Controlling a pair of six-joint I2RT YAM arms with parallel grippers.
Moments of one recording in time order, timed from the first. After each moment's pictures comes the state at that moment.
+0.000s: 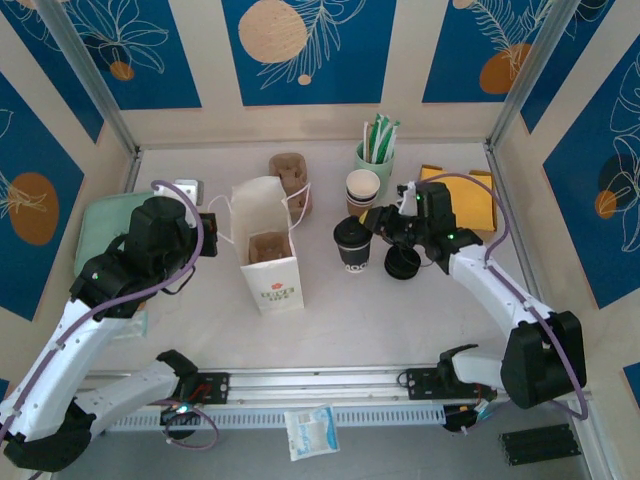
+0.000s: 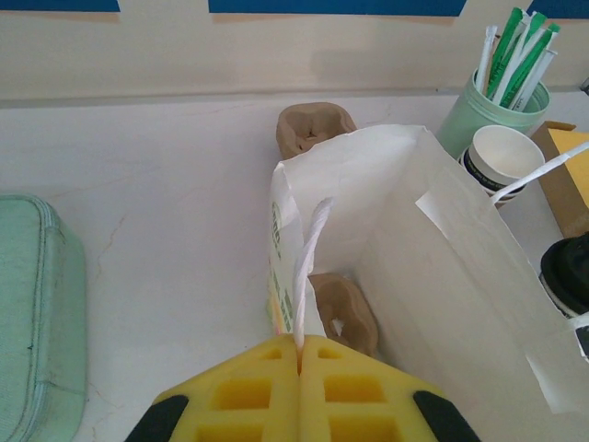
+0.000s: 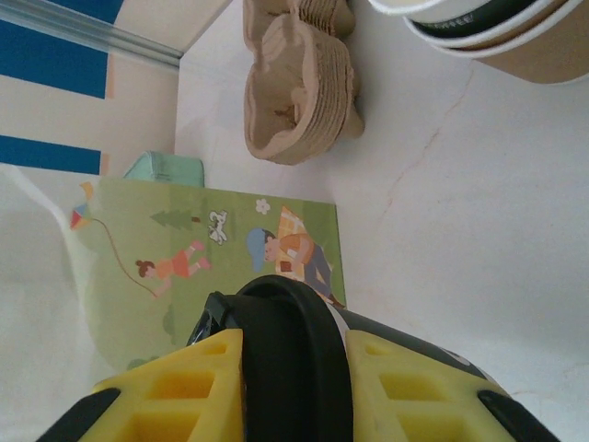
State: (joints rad) left arm -0.61 0.89 1.29 -0.94 -0.31 -0.33; right arm 0.28 1.23 0.83 -0.21 -0.54 0.80
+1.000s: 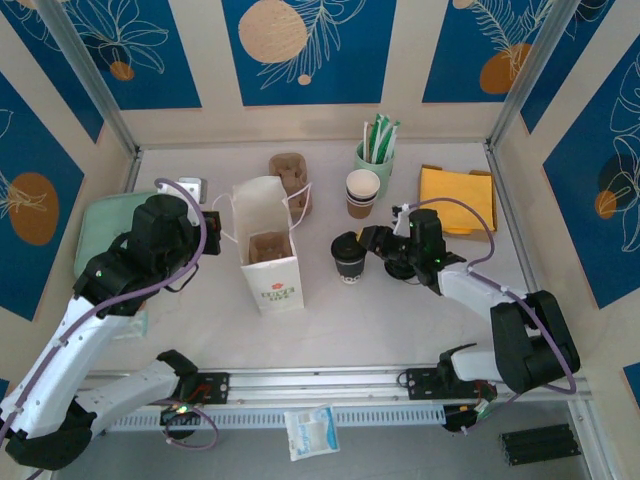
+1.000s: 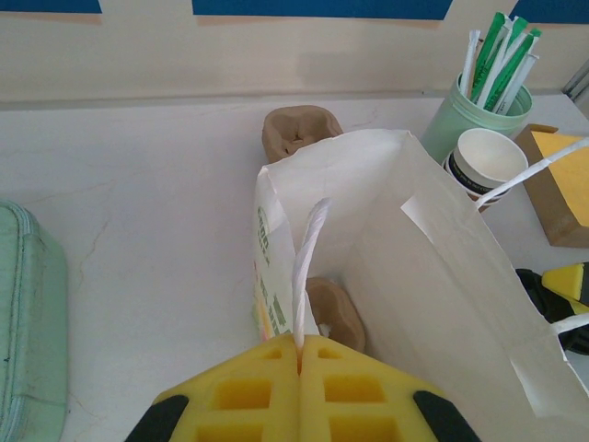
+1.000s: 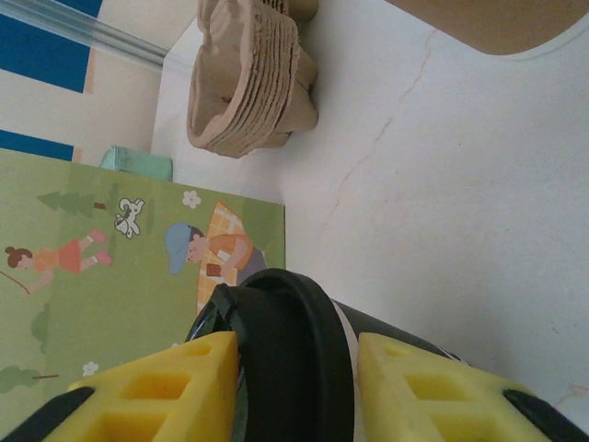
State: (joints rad) left arm -0.61 0.90 1.28 -0.91 -0.28 -0.33; right arm 0.30 1.31 0.57 0.20 -0.51 0.80
